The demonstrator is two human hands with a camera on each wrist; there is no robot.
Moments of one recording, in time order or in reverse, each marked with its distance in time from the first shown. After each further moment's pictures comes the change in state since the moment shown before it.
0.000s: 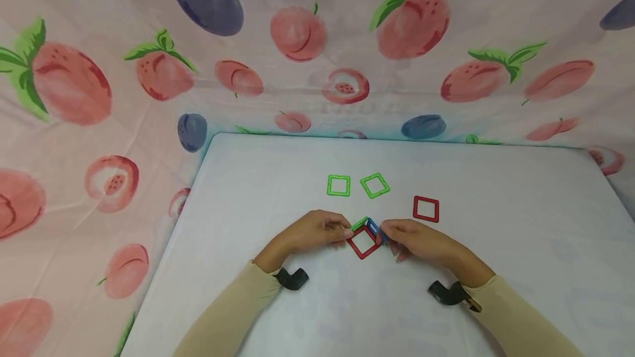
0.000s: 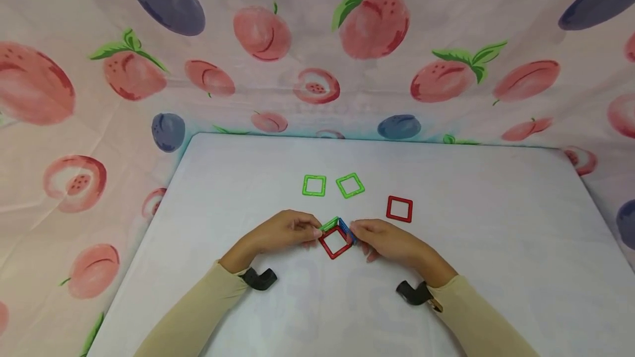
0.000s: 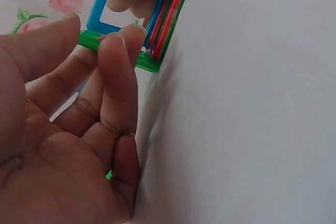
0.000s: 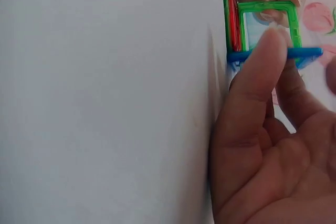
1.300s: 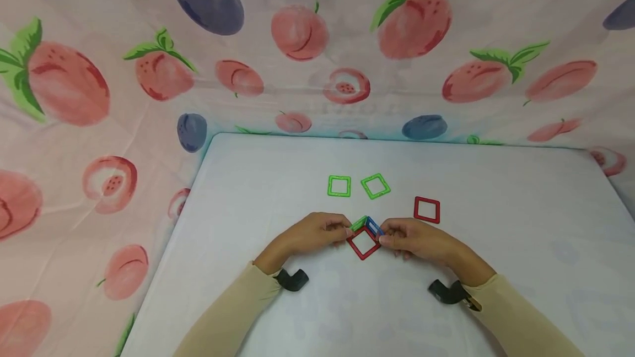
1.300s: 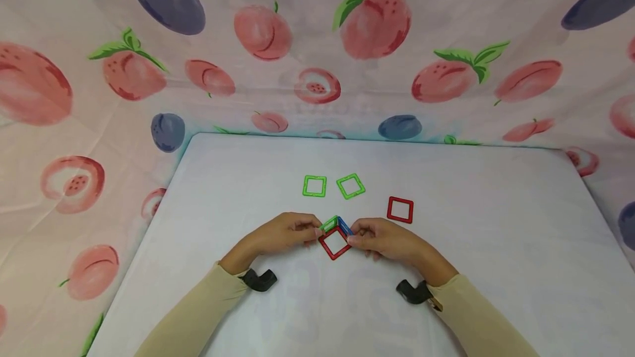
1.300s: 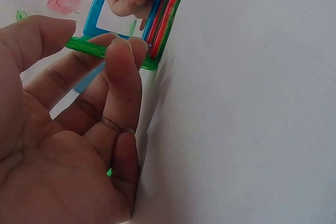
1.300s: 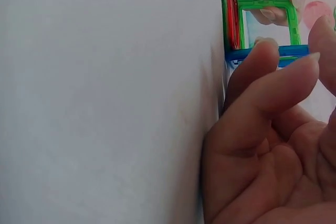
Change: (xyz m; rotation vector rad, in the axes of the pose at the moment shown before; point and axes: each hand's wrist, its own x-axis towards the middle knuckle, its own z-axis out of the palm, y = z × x) left_hand 0.000 -0.001 0.000 0.063 0.007 0.011; right_hand 0.002 -0.002 -0.001 -0.032 0.017 -0.013
